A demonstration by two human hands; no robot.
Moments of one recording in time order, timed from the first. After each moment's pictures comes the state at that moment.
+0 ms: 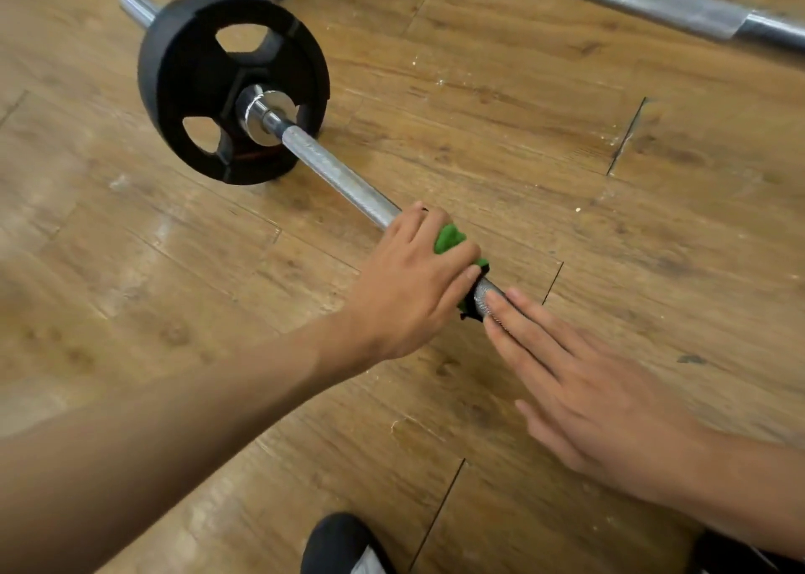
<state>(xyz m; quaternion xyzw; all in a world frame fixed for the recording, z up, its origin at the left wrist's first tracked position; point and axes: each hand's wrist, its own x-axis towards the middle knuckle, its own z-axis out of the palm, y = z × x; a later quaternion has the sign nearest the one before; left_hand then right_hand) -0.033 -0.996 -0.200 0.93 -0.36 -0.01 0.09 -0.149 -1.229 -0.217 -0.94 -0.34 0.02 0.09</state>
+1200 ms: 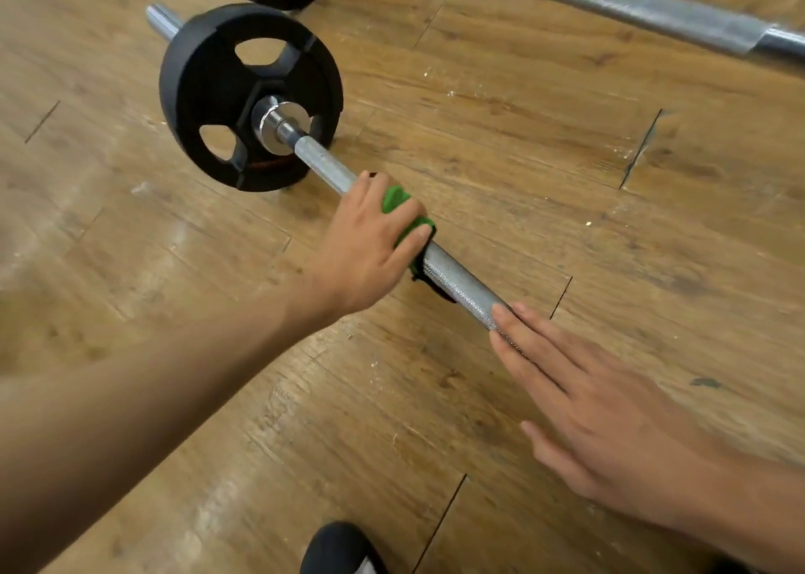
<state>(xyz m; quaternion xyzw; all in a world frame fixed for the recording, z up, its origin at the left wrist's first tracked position) 0.014 -0.961 -0.196 0.96 -0.27 -0.01 0.10 -0.144 -1.237 -0.216 -0.93 -0.35 0.03 0.12</state>
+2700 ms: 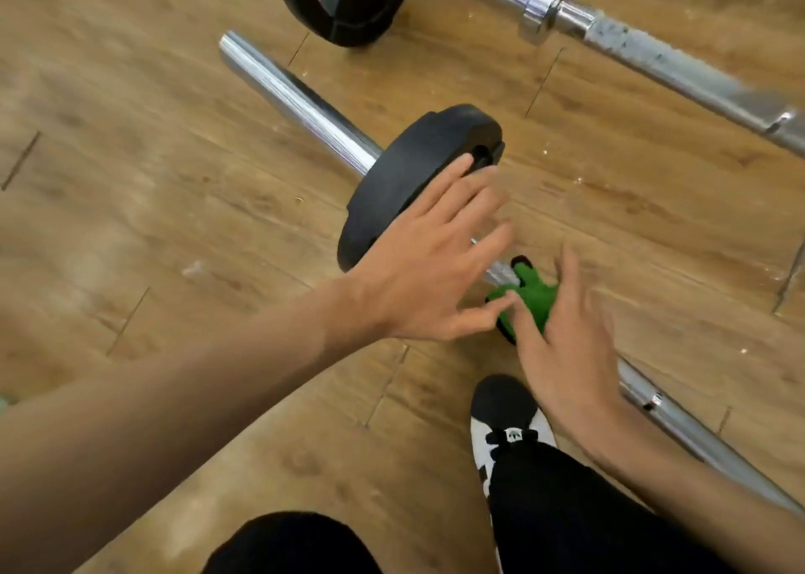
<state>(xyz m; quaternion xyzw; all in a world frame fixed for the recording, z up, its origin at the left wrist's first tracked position) 0.196 -0.822 -0.118 0.88 -0.47 0.01 0.02 0.088 -0.993 -0.175 -0.92 0.16 0.09 0.34</state>
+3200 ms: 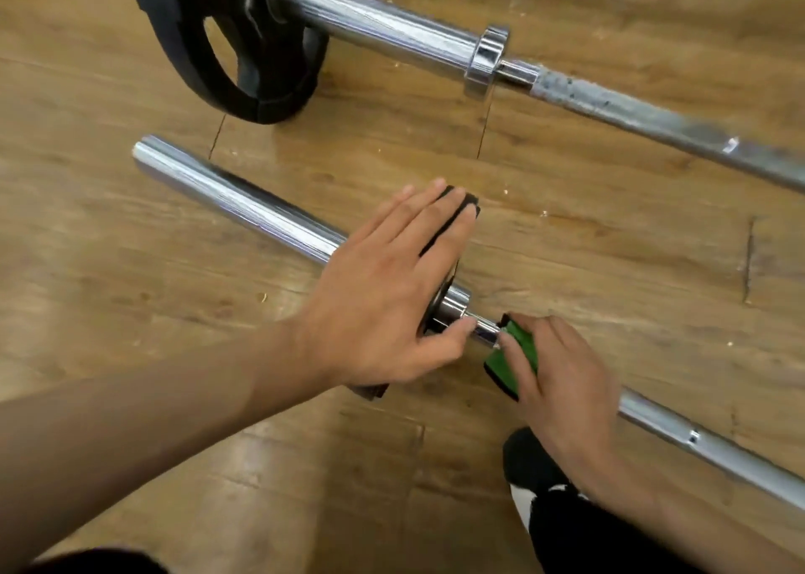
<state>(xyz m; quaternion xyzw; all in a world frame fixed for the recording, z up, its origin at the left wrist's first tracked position) 0.290 -0.795 -0.108 0.86 -0.49 -0.02 0.12 0.122 -0.968 -0.199 -0.97 0.18 -0.02 0.17</state>
